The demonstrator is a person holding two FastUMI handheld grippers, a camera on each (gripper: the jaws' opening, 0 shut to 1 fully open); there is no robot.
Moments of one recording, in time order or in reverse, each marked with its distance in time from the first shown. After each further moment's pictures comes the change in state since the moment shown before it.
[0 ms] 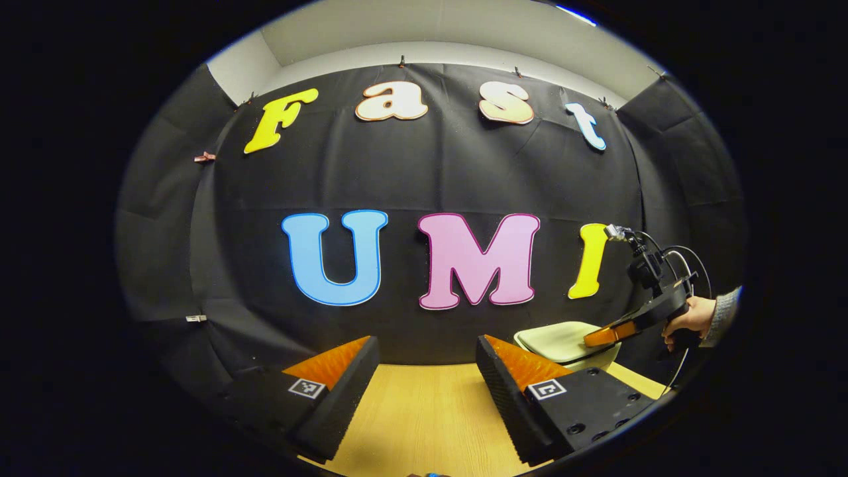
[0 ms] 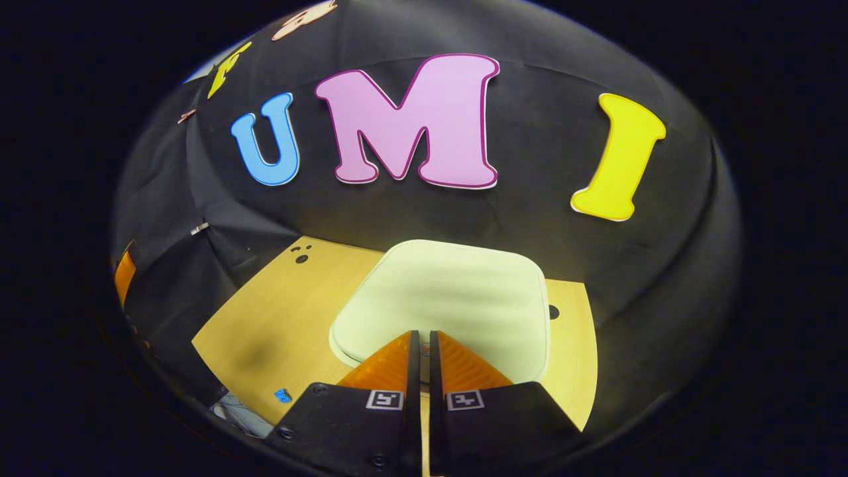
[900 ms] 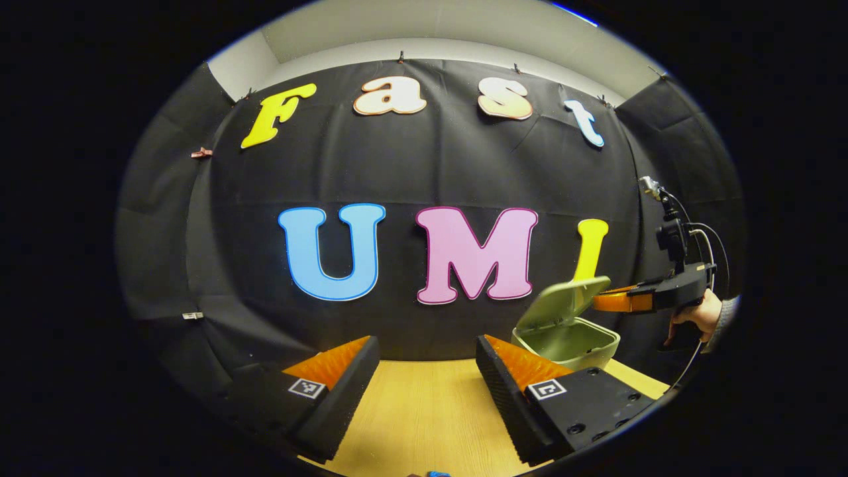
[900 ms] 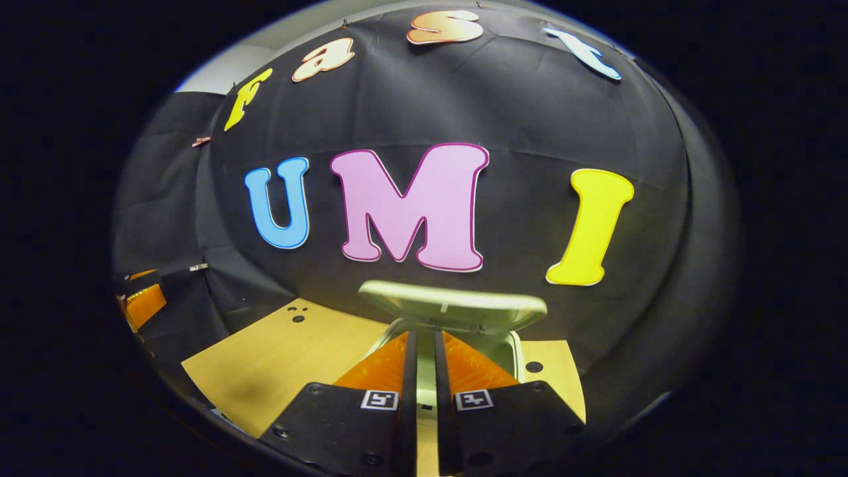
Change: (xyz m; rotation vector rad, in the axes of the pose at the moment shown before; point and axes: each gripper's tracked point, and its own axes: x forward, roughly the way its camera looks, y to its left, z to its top) left arm 0.003 0.004 -0.010 -0.006 0.024 -0.018; right arm -0.056 0.008 0.066 -0.040 -0.366 -0.056
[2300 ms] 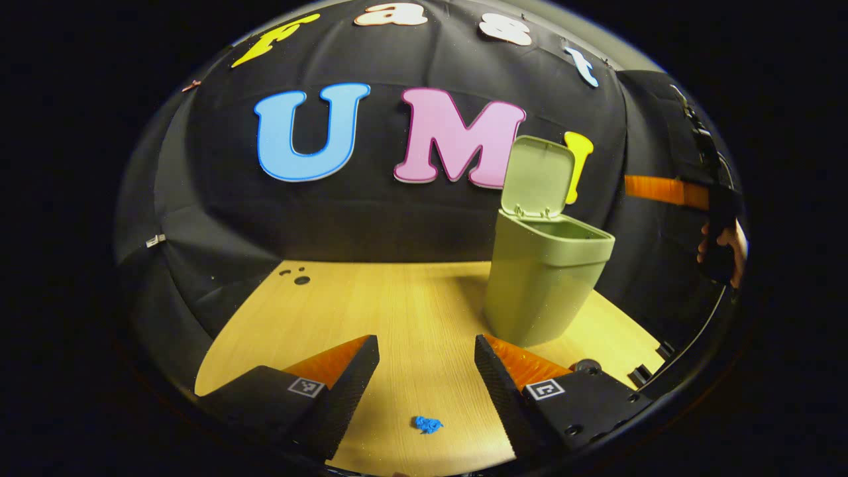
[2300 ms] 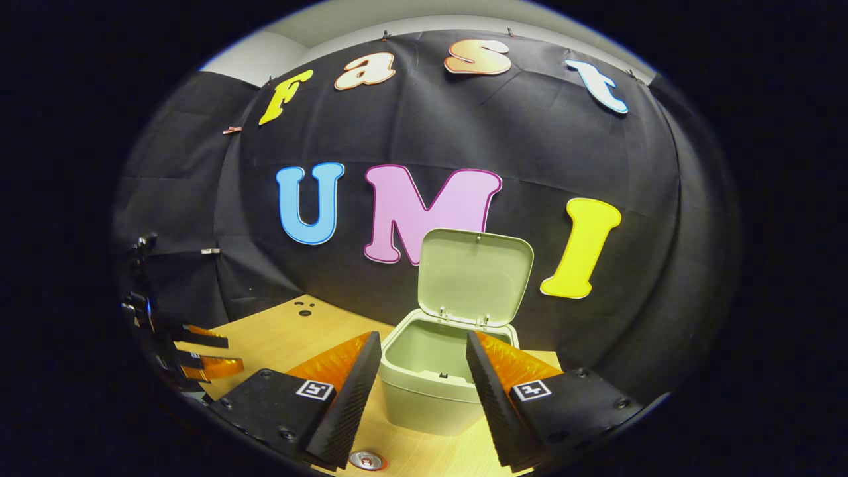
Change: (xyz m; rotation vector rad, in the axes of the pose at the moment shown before) left arm -0.018 -0.014 -0.214 -0.067 0.415 -0.160; right arm -0.073 0.031 -0.021 -0.095 -0.073 0.003
